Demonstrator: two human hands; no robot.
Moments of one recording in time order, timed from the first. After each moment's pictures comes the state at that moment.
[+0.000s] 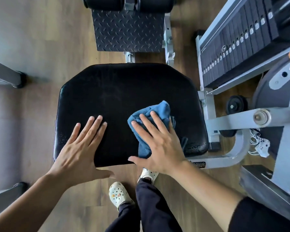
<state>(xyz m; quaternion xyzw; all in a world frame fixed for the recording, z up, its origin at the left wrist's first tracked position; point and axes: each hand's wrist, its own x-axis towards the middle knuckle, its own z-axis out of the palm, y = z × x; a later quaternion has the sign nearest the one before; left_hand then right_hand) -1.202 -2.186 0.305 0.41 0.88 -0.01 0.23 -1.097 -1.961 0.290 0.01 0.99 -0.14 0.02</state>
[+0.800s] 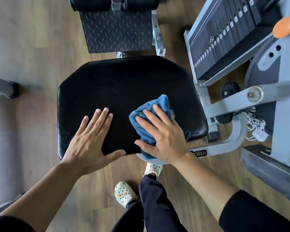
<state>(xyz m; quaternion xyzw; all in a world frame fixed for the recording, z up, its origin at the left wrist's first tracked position) -1.202 -2.183 0.297 0.43 0.88 0.04 0.20 -1.079 -1.972 0.275 0.05 0.98 -0.14 -0.12</state>
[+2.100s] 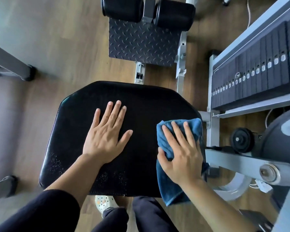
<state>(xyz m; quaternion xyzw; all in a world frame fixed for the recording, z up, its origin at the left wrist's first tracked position) -1.254 -2.081 0.273 0.28 0.95 0.07 0.15 -1.126 -1.883 0.275 0.12 0.98 -0.12 -0.04</state>
